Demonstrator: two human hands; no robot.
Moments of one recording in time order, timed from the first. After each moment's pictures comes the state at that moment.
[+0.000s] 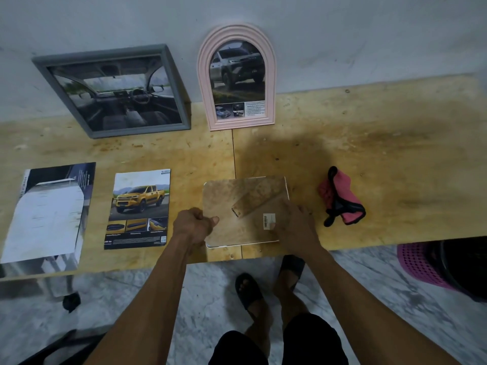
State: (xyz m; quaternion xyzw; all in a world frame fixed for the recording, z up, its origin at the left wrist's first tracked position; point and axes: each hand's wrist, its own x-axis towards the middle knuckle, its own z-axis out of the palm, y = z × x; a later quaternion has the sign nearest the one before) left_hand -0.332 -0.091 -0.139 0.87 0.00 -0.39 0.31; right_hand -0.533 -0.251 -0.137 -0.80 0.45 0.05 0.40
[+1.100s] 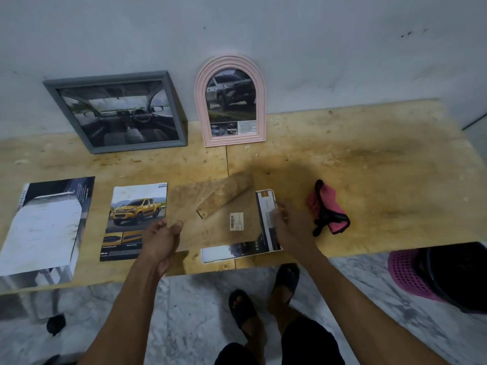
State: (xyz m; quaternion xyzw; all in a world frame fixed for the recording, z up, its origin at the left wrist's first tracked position) left_hand -0.327 -0.059 -0.096 0.72 0.14 -0.38 0.56; right_hand -0.529 -0.259 -0.110 -0.74 0.48 -0.06 0.47
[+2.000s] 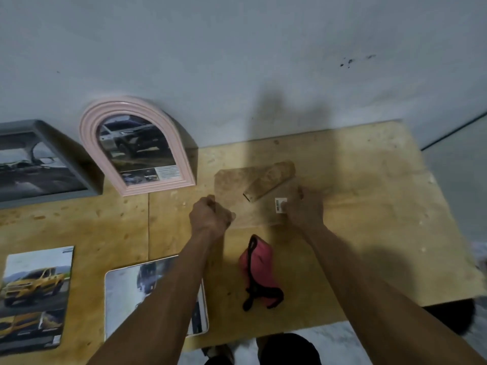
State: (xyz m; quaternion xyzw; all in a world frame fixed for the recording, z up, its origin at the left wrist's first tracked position) left_hand -0.395 -0.413 -0.112 0.85 -0.01 -0.37 0.38; right_hand -0.545 -0.549 -0.119 -0.69 0.60 -0.03 0.41
